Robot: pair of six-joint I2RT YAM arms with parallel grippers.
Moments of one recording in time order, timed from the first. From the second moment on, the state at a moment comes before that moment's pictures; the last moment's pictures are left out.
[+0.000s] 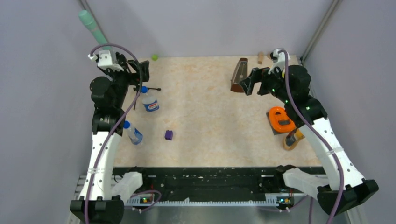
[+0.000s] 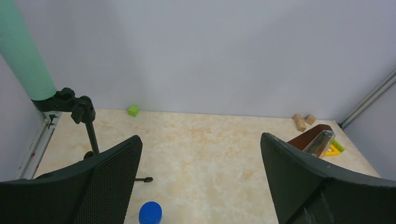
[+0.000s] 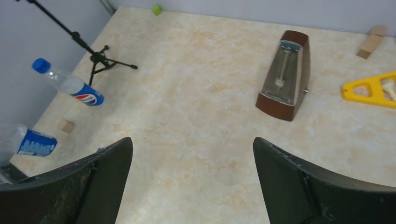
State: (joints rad) left arm -0.01 0.97 1.14 -0.03 0.14 -0.27; right arm 0.34 1.05 1.25 -0.43 -0.21 0.22
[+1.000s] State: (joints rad) left arm -0.01 0.77 1.13 -0.35 -0.20 -0.24; right arm 0.82 1.27 1.18 -0.15 -0.21 0.37
